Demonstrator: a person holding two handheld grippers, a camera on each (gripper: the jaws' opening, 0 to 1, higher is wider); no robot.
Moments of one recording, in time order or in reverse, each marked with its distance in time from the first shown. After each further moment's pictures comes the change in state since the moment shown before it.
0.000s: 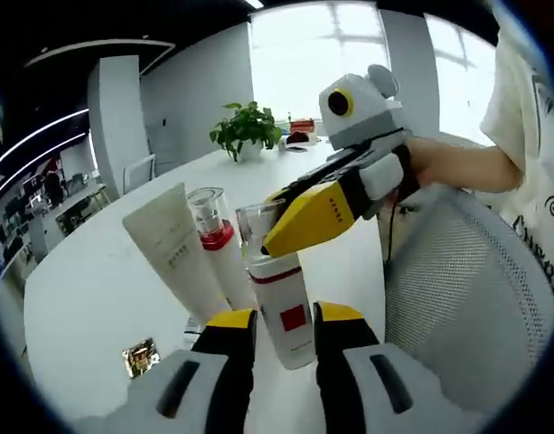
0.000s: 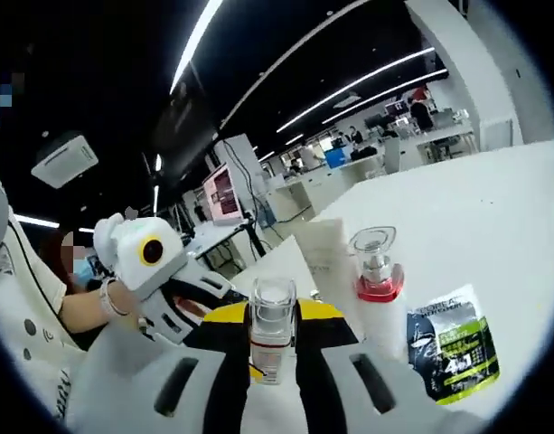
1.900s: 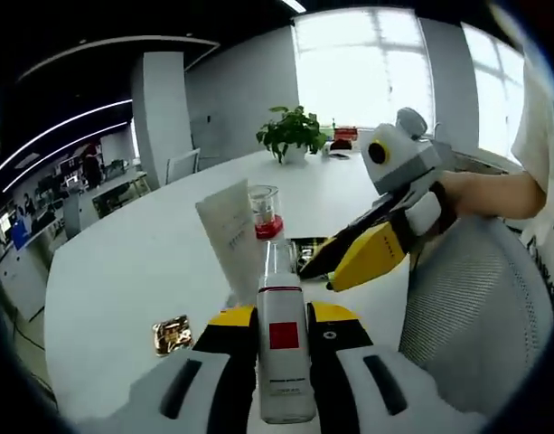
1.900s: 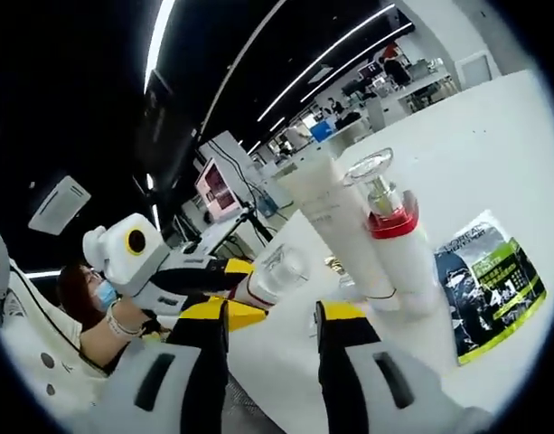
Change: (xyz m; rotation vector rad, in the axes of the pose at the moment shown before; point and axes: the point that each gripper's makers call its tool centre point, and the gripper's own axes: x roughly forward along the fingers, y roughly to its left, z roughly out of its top) left arm -0.030 0.024 -0.001 -0.099 -0.030 0.197; right arm 0.012 0.002 -0.032 0.373 0.002 -0.014
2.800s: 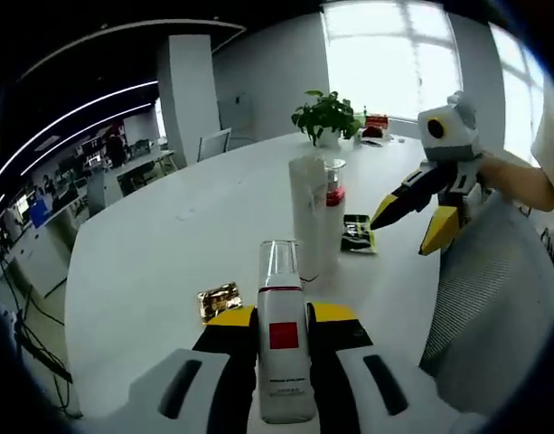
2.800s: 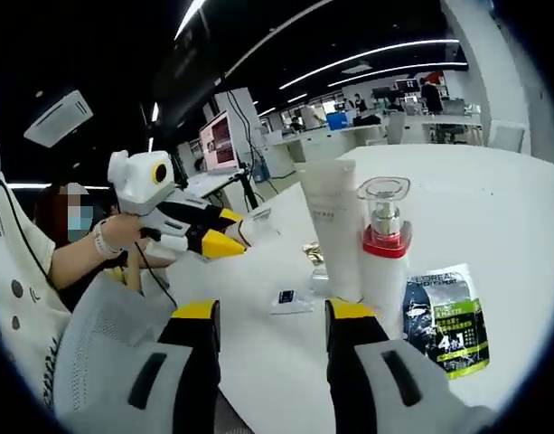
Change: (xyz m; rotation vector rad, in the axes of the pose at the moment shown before) left arm -0.031 0.056 -0.028 -0.052 0.084 0.111; right arm -0.010 -0.006 -0.010 -0.346 0.170 -0.075
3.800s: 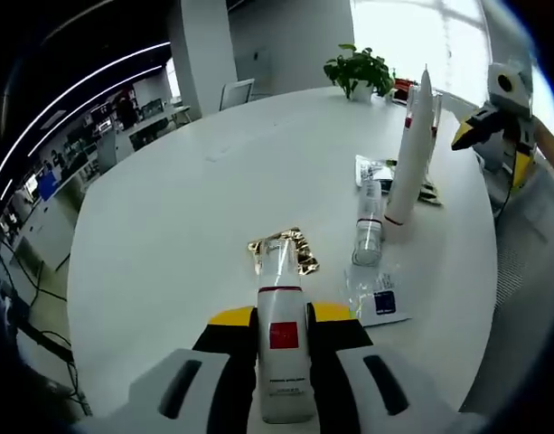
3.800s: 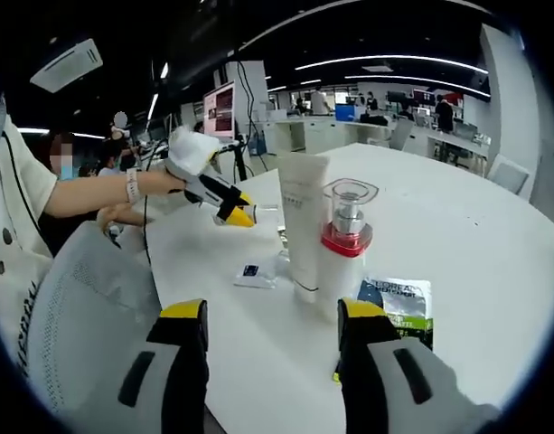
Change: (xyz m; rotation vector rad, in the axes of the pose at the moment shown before) left arm 0.039 0.086 -0.067 -0.047 0.200 0.076; right arm -0.024 -0.033 -0.011 -0.196 0.132 -0.048
